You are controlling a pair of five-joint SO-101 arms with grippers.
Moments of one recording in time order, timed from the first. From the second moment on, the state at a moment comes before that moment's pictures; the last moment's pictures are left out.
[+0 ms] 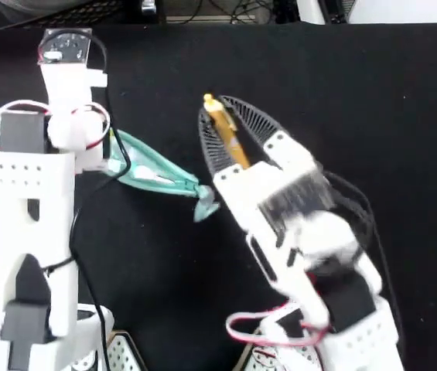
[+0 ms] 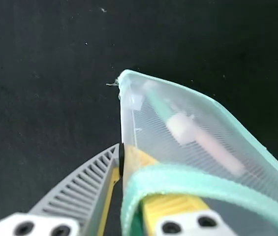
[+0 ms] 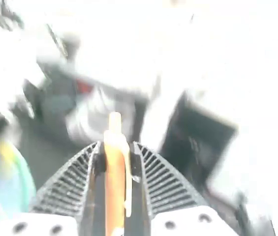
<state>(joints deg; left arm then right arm) -1.1 -15.3 -11.4 99.7 3.0 -29.8 -70.3 41.8 30.1 15.5</state>
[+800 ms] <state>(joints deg) -4.1 -12.0 -13.7 99.7 3.2 -45.5 -65.8 49.8 2.0 15.3</state>
